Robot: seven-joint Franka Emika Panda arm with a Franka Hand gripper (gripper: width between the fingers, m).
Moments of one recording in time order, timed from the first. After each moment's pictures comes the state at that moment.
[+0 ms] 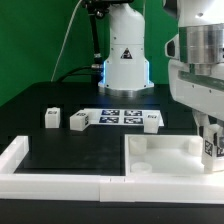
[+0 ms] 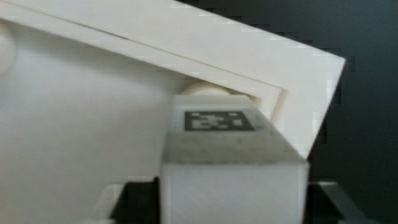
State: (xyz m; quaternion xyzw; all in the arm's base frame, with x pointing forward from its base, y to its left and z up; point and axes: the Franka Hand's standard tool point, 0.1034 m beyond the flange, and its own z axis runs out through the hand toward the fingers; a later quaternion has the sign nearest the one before) arm 0.625 0.113 0.076 -0.83 0.55 0.00 0.06
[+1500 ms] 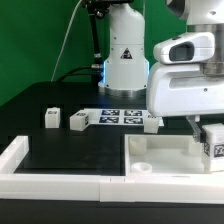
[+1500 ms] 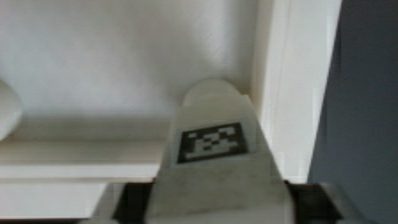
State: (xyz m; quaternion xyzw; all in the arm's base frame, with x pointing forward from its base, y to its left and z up) arm 0.625 0.116 0.076 -1.00 -0.02 -0.03 0.03
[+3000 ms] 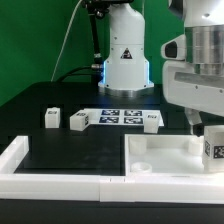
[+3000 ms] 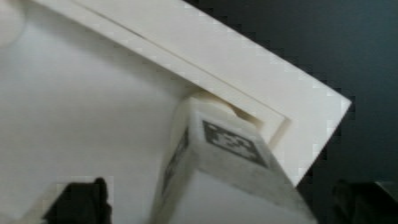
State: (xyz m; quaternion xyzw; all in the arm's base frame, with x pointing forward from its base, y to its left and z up) arm 0.623 0.121 0.075 -0.92 0.39 -0.01 0.05
